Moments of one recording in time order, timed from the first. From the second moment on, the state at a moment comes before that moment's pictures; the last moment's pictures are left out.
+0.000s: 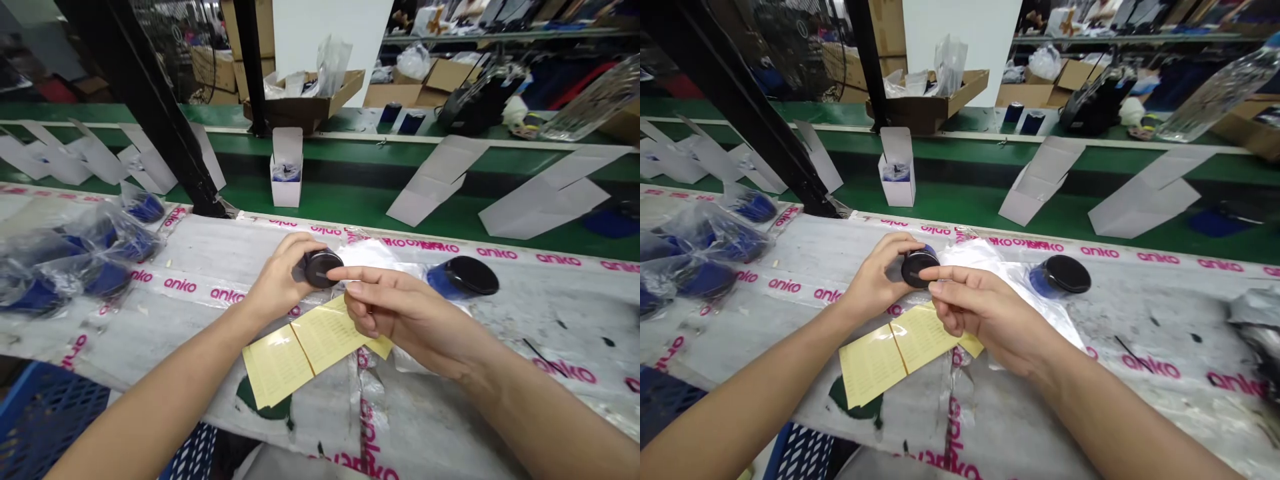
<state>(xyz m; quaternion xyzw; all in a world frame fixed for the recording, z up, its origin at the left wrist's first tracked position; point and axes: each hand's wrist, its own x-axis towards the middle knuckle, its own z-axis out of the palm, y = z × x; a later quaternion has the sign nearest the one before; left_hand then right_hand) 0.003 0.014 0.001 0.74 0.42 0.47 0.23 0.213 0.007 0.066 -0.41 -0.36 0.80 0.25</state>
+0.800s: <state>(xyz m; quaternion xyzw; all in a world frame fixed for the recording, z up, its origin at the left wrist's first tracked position) 0.009 0.012 0.000 0.70 0.46 0.45 0.30 0.216 0.007 0.057 -0.40 -0.37 0.80 0.26</state>
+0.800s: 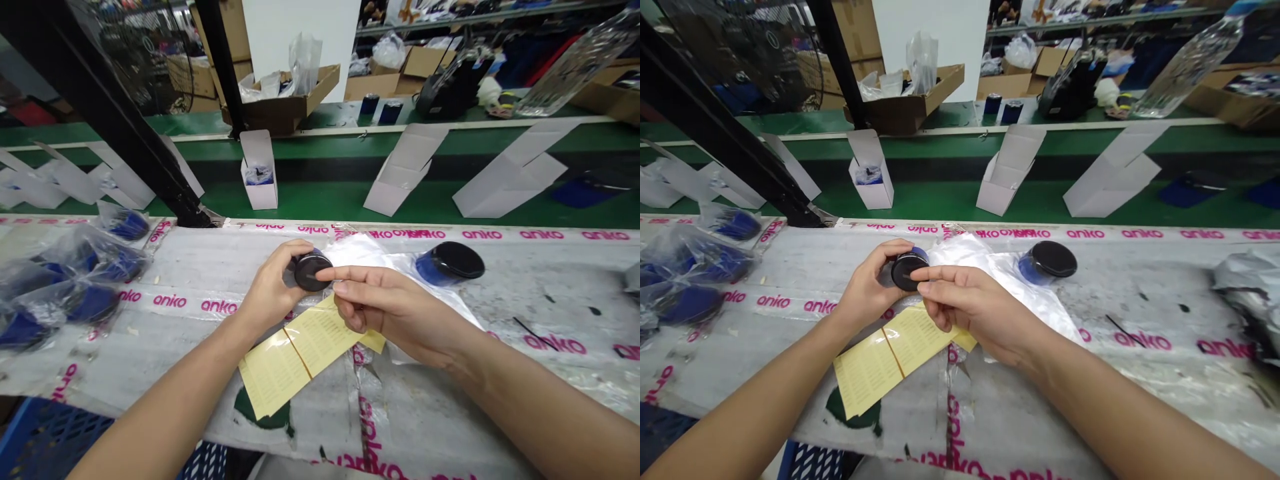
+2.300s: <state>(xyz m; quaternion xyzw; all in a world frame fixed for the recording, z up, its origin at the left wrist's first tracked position) 0.019 0.002 0.034 0.80 0.43 0.41 0.14 0.251 -0.019 0.026 -0.40 -0.82 0.28 0.29</state>
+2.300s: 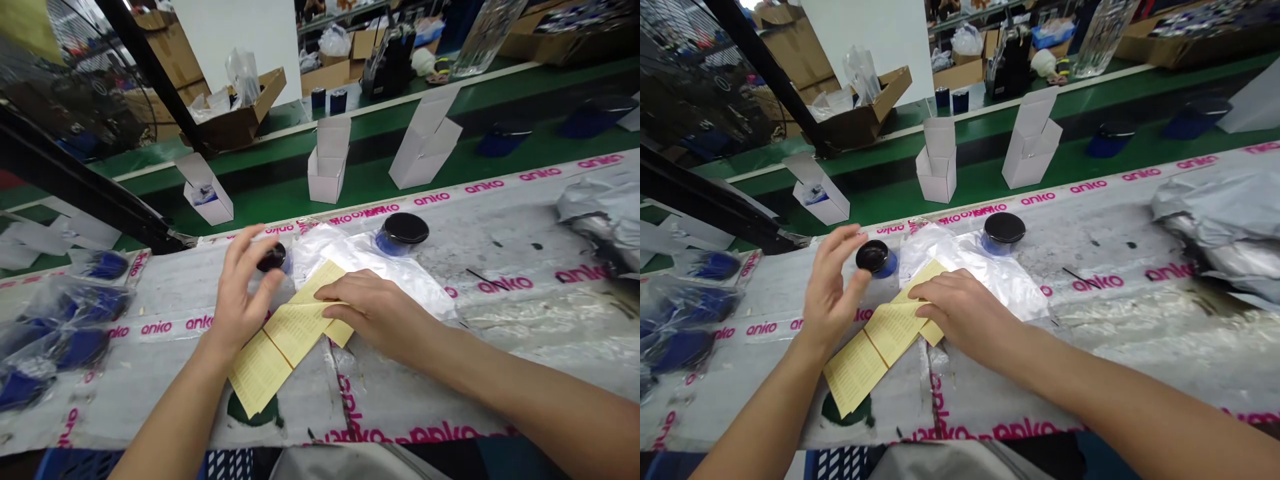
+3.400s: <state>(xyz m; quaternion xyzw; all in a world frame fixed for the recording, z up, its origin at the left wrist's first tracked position) 0.024 -0.023 0.037 0.68 0.49 0.18 0.52 0.239 -0.036 0.020 -0.36 -0.88 0.17 0.27</state>
